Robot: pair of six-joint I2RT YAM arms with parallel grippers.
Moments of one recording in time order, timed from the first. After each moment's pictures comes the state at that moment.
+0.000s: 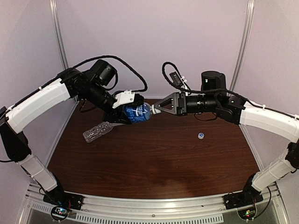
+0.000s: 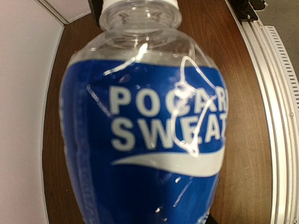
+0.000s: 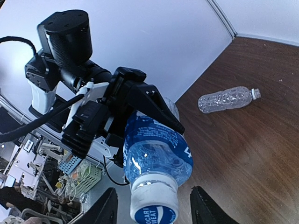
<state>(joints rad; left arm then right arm) -0.77 1.58 1.69 -1.04 0.34 0.83 0.78 1.40 1.21 -0.03 -0.62 0.63</state>
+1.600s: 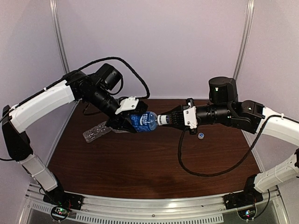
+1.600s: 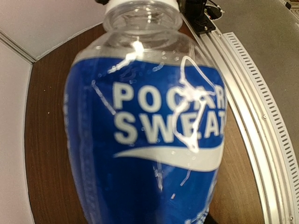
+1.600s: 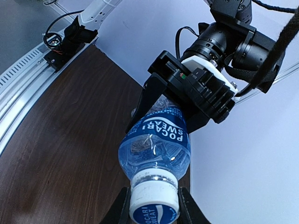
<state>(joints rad) -0.81 1.61 1.68 -1.06 0.51 0.94 0.93 1.23 1.18 -0.28 -0.41 -1.01</state>
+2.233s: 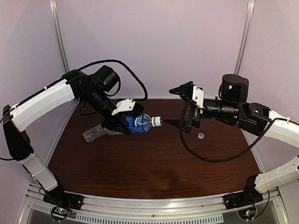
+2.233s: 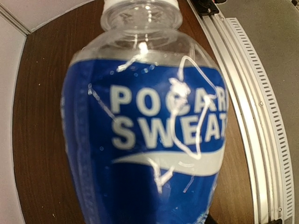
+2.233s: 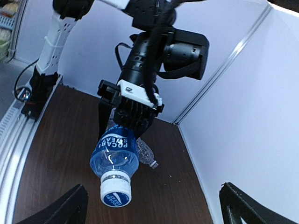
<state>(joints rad) -0.78 1.62 1.68 -1.15 0.49 0.93 0.92 1.15 1.12 -0.11 -0.33 -0.65</state>
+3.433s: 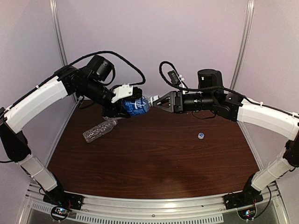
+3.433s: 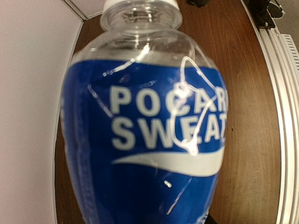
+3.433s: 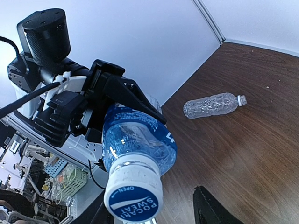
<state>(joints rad) -0.76 1.58 1.72 -1.02 0.29 0.80 0.77 1.45 1.27 -0.09 -0.56 0.57</state>
